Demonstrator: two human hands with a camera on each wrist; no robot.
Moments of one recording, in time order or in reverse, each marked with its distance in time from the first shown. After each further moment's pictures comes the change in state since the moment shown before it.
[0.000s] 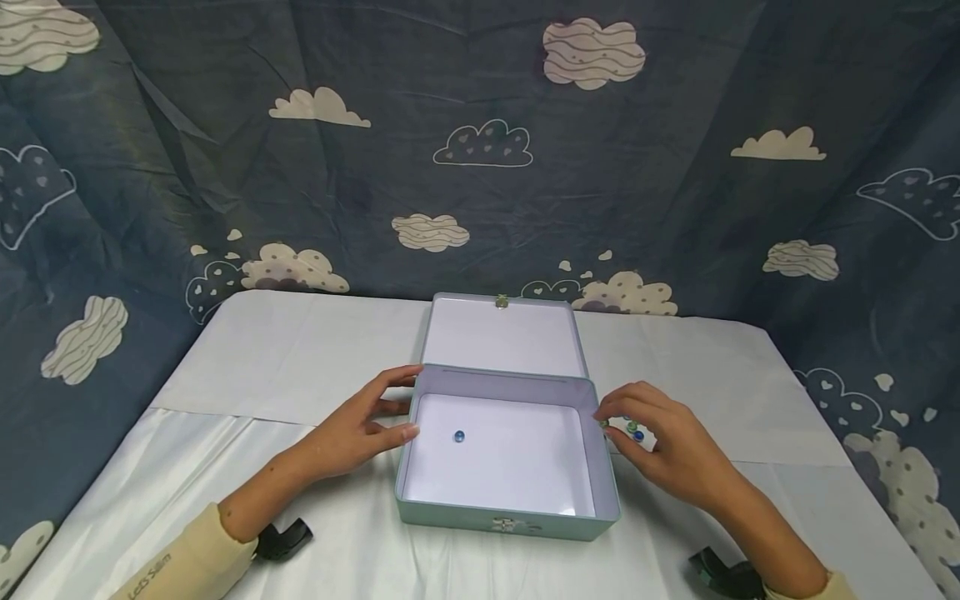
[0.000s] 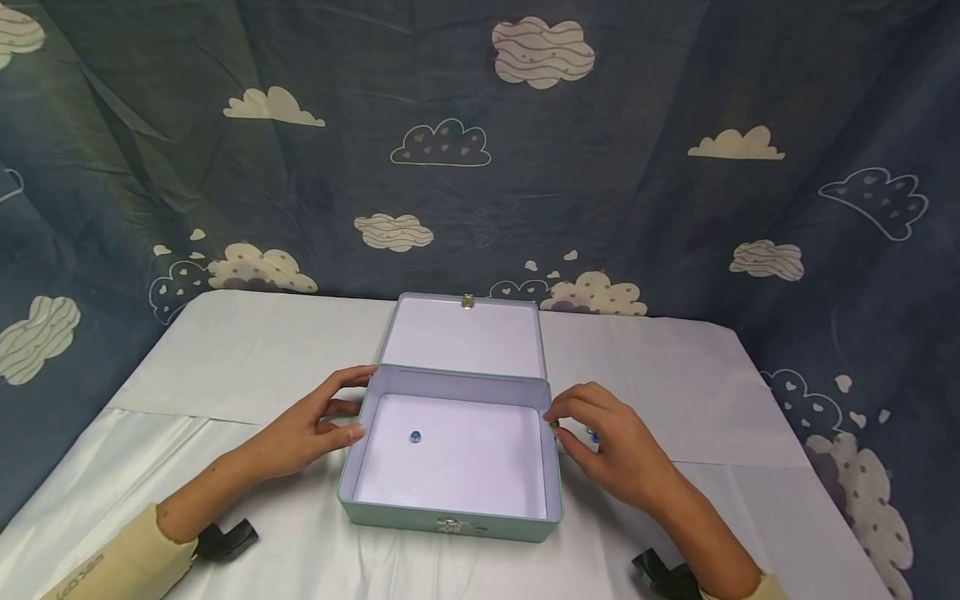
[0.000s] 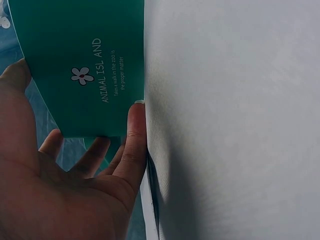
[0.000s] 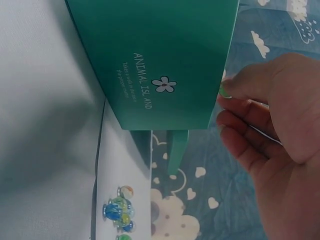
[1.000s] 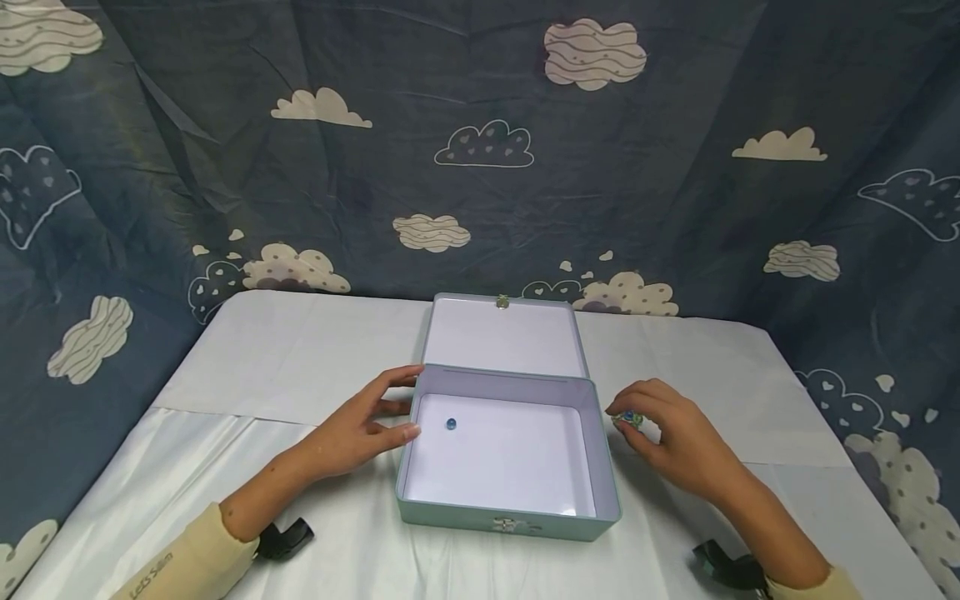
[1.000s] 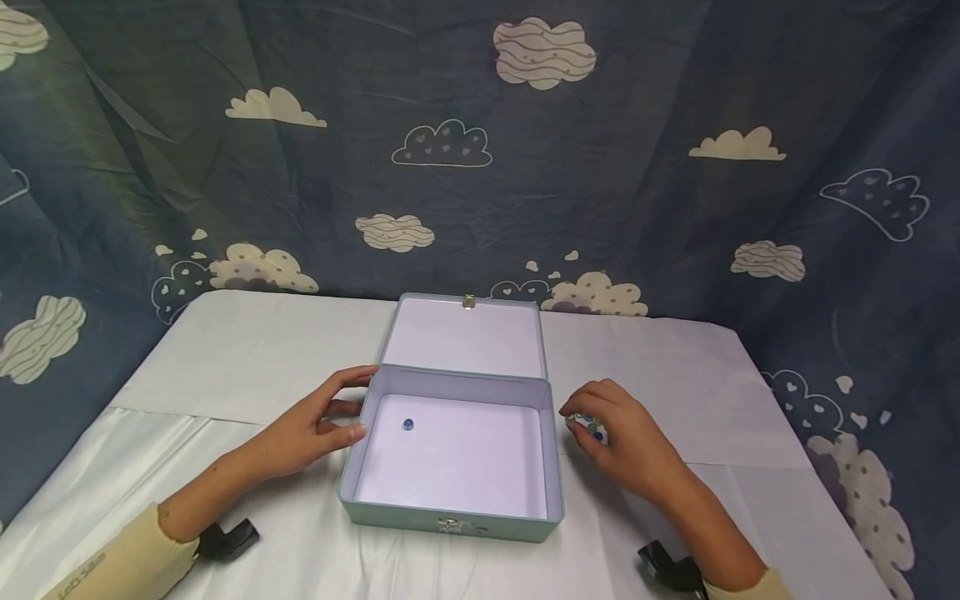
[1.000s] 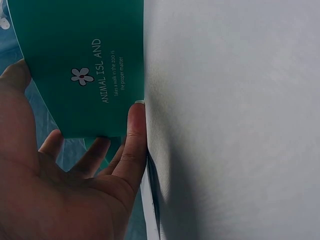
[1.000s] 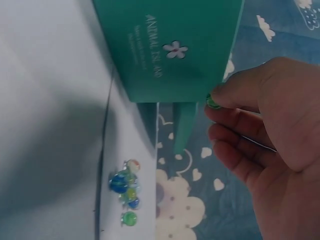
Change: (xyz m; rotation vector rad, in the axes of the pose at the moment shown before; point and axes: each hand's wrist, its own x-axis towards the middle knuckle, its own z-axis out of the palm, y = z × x) left_hand 0.000 -0.001 0.000 -0.007 0.000 0.002; right_hand -0.002 0.021 0.002 -0.080 0.012 -0.006
